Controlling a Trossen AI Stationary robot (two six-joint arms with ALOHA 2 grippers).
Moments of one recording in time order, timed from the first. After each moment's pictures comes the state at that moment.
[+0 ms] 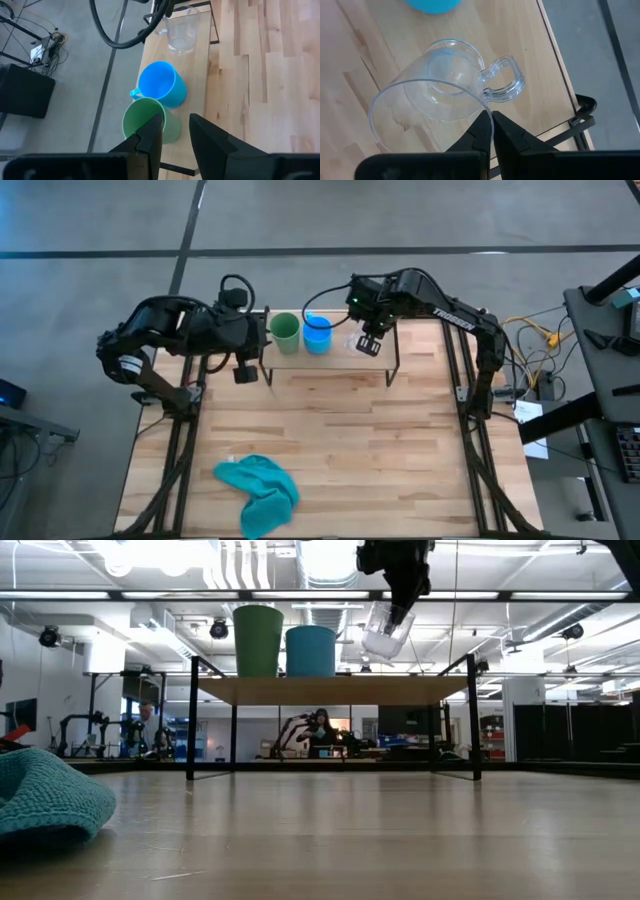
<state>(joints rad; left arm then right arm) -0.08 1.51 2.20 -1.51 -0.50 0.09 -0.34 1.86 2.14 -1.57 0.15 0.02</state>
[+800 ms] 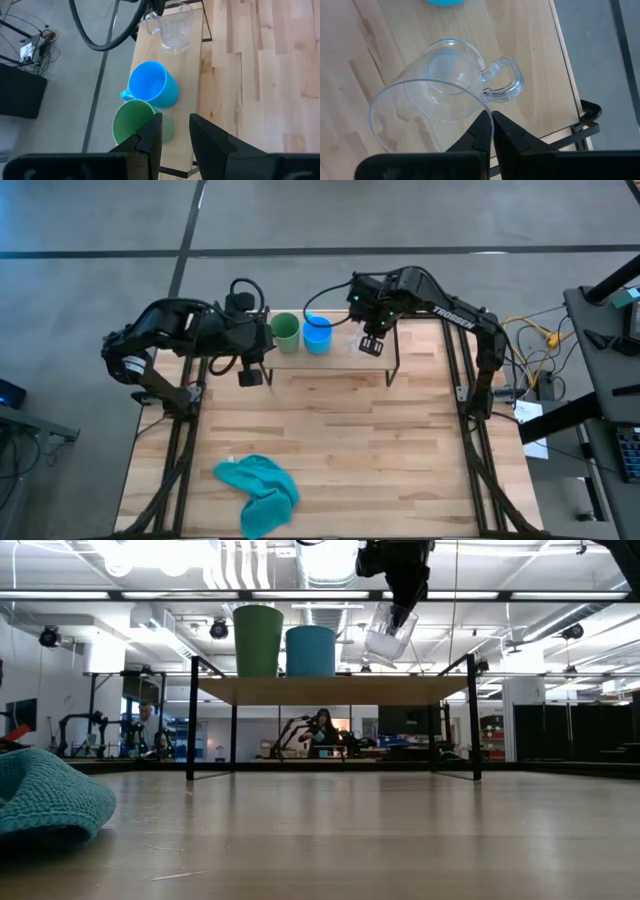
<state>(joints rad) -0.08 1.54 2.20 -1.51 -0.47 0.09 -0.36 1.86 2.12 -1.57 0.10 -0.06</state>
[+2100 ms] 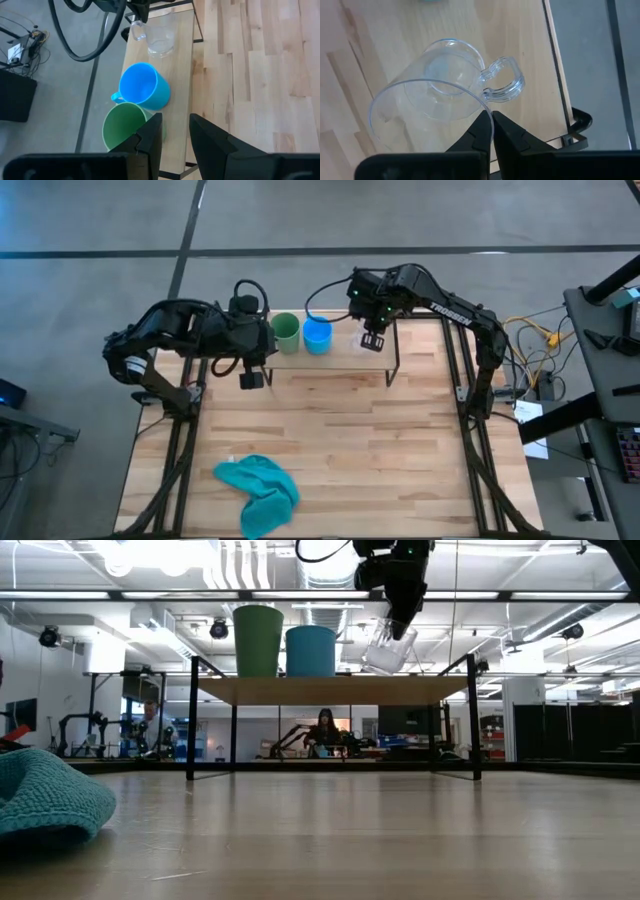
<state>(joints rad) -0.08 1.54 2.20 -1.50 -0.43 0.09 -0.42 1.86 2.06 -1.50 0.10 -0.18</state>
